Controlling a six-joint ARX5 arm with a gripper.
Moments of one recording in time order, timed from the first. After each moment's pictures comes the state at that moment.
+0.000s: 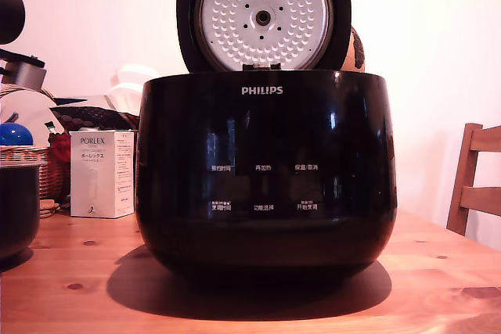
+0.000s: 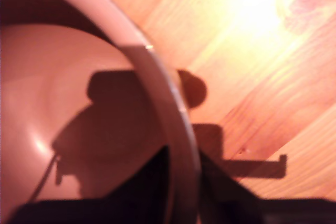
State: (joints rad) arm -0.21 1.42 0.91 -0.84 -0.06 0.59
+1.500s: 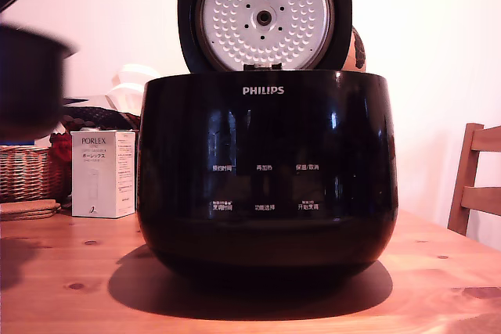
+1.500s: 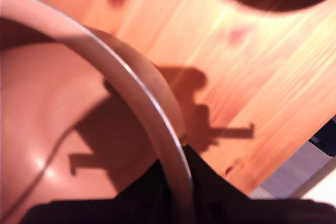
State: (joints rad) arm -0.48 1.43 1.45 -1.37 -0.16 0.50
